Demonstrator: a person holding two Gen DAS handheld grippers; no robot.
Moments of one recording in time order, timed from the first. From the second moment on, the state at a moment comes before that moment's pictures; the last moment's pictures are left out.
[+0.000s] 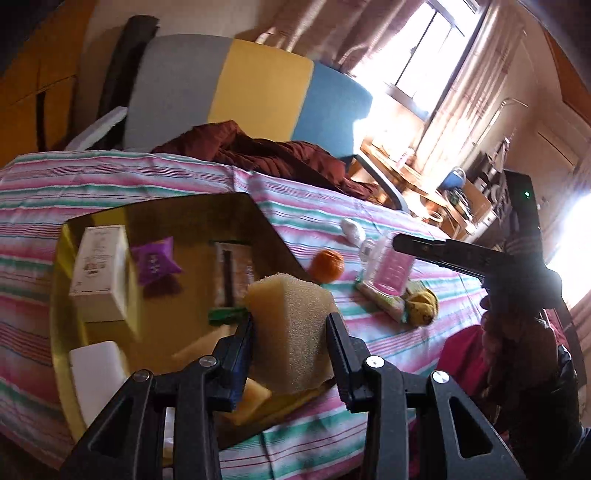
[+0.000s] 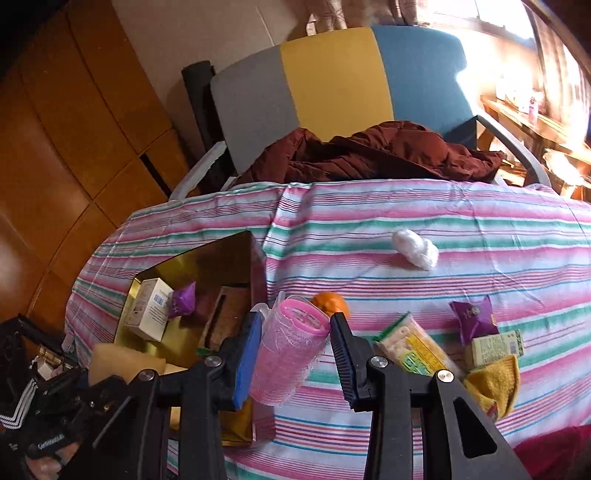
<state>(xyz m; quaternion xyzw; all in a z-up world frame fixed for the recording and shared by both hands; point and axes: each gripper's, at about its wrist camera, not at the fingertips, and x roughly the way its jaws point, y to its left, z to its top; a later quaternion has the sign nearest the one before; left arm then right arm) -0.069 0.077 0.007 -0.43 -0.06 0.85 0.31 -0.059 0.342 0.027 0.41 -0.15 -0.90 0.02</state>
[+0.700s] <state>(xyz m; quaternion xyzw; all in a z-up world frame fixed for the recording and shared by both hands) -0.097 -0.007 -0.051 -0.48 -0.08 0.86 0.17 -0.158 0.261 0.018 0.43 -0.13 -0.89 0.05</state>
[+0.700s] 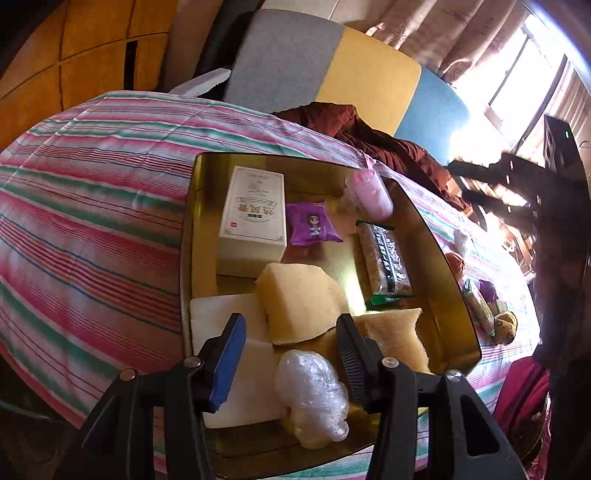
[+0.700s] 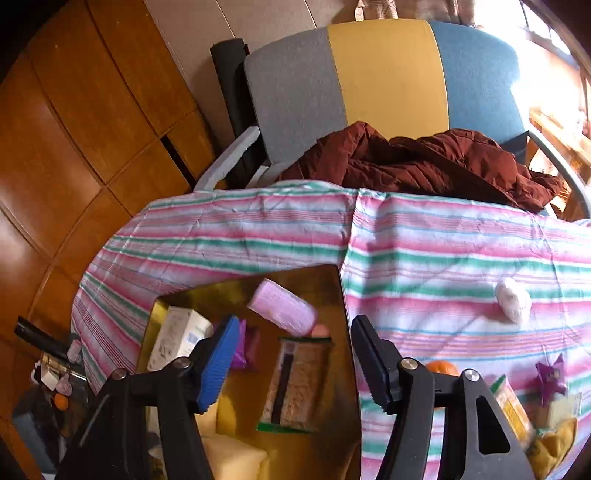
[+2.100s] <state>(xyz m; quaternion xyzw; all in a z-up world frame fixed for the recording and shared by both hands) -0.043 0.033 -0.006 -0.40 0.03 0.91 0.12 -0.025 0.254 0.004 0.39 -0.04 -0.92 -0.02</state>
